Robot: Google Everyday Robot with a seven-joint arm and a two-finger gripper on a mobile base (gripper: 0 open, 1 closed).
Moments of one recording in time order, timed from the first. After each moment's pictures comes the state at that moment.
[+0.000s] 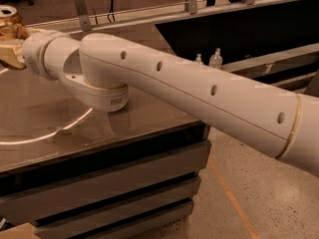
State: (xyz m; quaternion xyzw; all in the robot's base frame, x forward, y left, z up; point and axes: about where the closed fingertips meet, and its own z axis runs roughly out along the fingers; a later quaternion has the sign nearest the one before) arm 0.572 0.305 1.007 -0.34 0.62 0.35 0.61
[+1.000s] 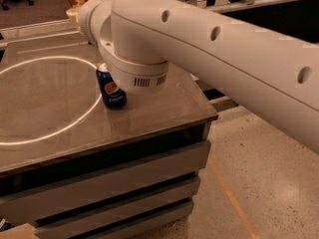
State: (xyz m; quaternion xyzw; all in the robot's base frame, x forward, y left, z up) arm 0.620 0.149 1.055 -0.28 0.68 0.09 0.67
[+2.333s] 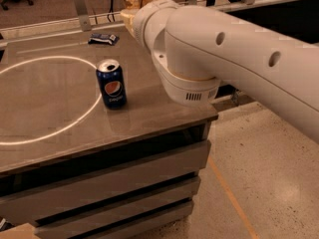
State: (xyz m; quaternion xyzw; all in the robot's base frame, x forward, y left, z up) arm 0.631 0.034 1.048 -0.21 0.70 0.02 0.68
